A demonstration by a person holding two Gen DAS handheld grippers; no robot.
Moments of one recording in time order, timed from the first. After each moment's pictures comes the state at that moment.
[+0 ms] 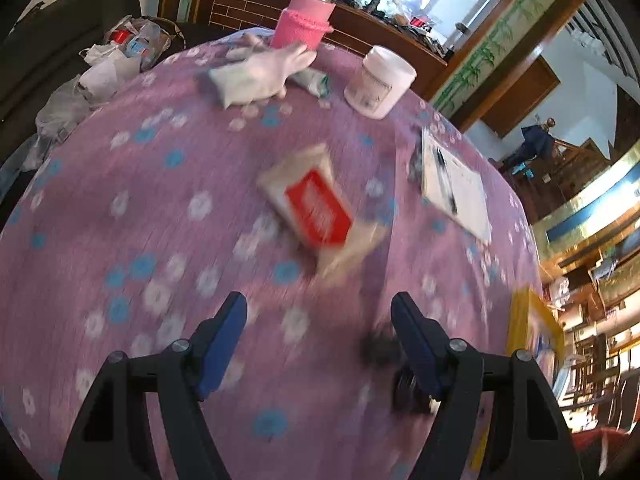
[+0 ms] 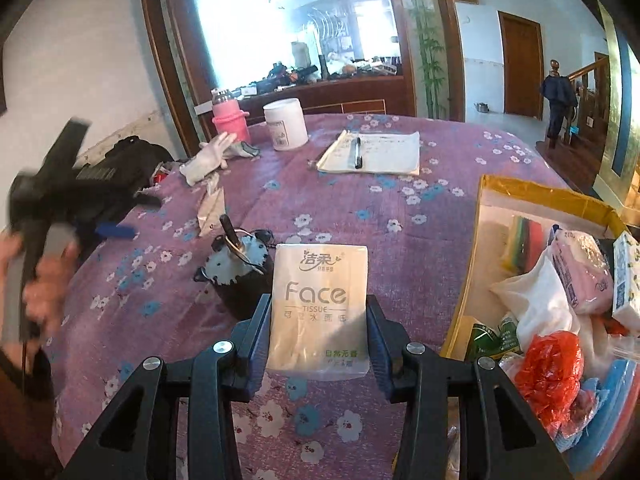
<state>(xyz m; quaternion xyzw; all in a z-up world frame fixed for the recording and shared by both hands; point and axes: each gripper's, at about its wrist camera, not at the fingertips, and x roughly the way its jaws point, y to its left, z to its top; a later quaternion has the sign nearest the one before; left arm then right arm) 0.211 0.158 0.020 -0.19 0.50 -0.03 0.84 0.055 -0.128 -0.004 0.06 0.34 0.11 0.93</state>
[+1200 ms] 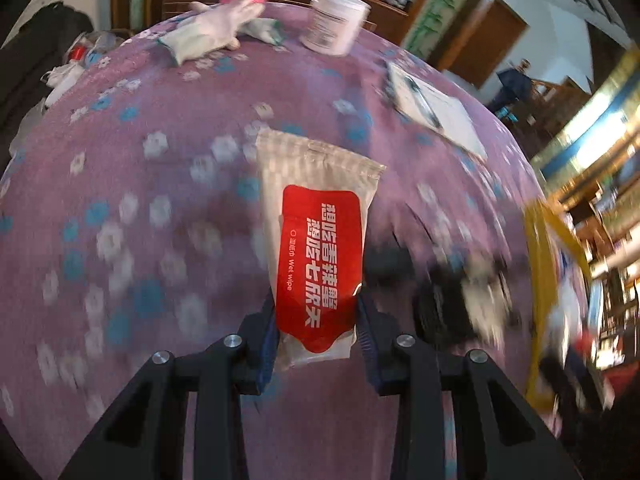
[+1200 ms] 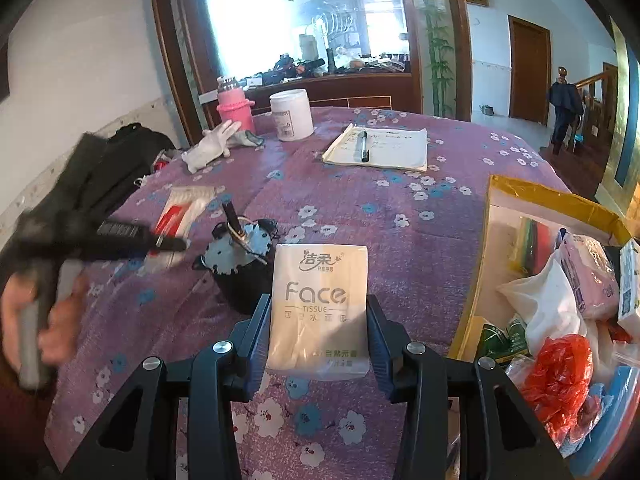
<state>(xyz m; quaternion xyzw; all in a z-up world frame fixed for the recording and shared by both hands) 0.150 0.120 -0.028 -0.11 0.51 -0.10 0.85 0.060 -0.121 -0.015 0.04 0.35 0.11 0.93</state>
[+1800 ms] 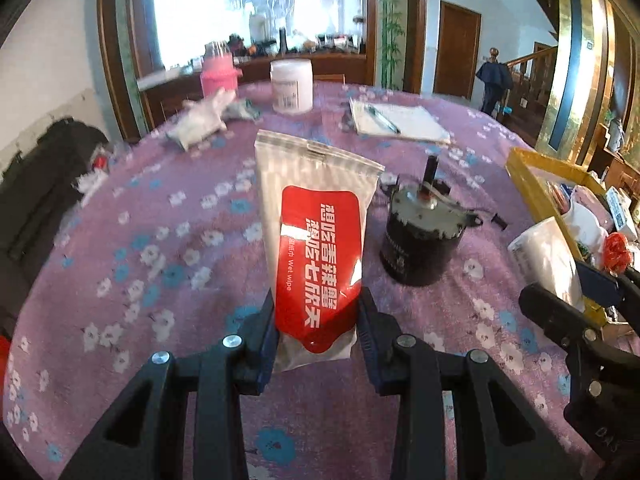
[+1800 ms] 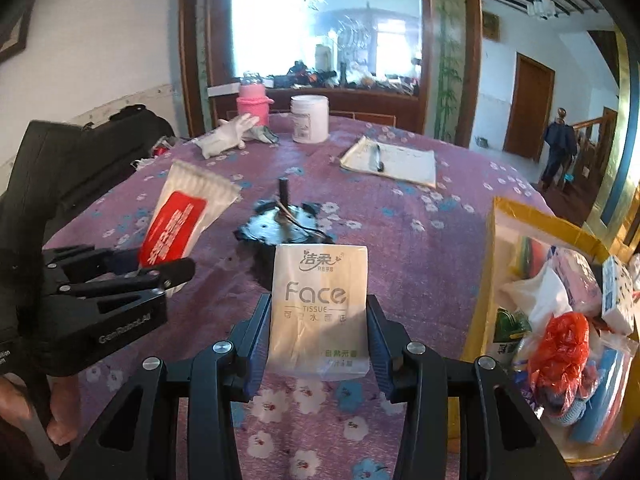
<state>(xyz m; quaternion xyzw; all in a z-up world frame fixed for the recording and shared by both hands) 0.064 0.072 -0.018 0.04 0.37 -0.07 0.93 0.024 -0.076 -0.014 -0.03 0.31 0.09 0.94</state>
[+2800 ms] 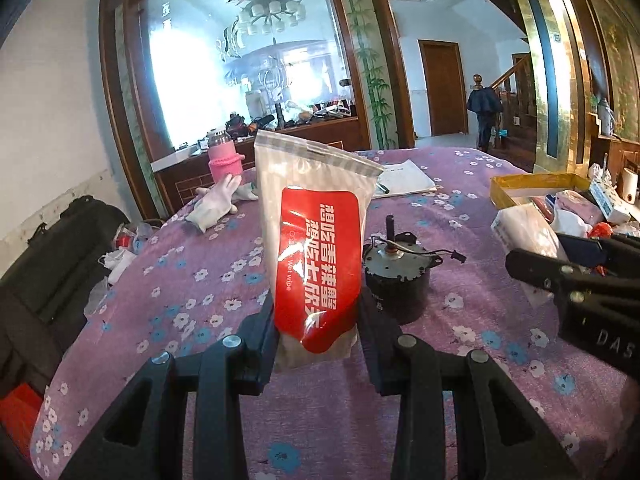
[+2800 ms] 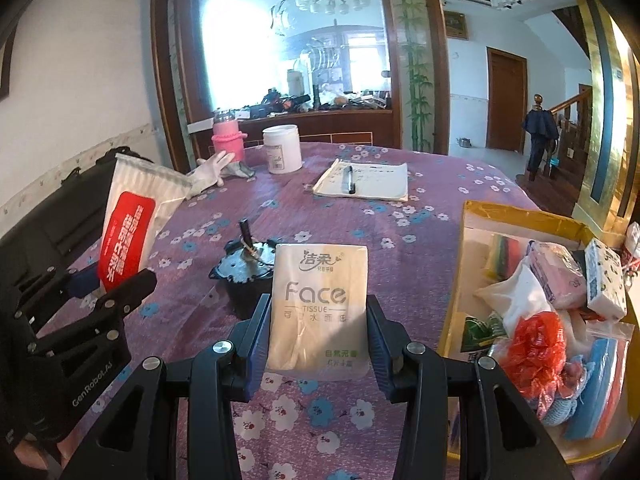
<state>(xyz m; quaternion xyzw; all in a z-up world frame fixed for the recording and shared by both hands) 0.022 0.045 0.007 0.11 0.24 -0.06 0.96 0.020 -0.112 0.000 0.04 0.28 0.06 0.96</state>
